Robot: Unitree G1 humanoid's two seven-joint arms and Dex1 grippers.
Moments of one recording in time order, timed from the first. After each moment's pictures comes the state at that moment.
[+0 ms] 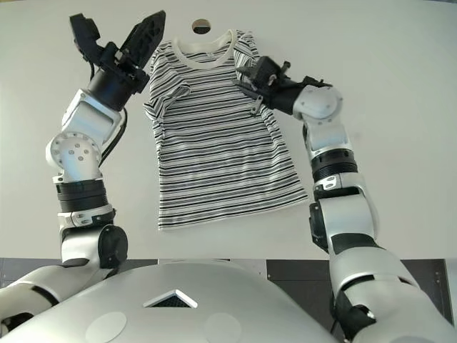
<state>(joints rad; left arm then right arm) -0.28 0.12 0.19 -0.02 -0.65 0.47 -0.54 -0.57 -0.40 0.09 0.71 0.05 -0.38 0.95</state>
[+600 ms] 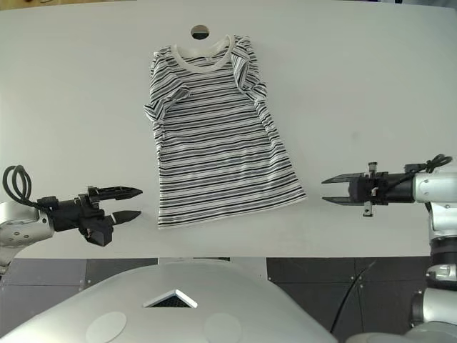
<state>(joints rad) 0.35 0.94 -0.09 -0.02 0.41 -0.95 -0.68 0.01 -0.98 0.02 0.51 0.00 -0.86 1.40</state>
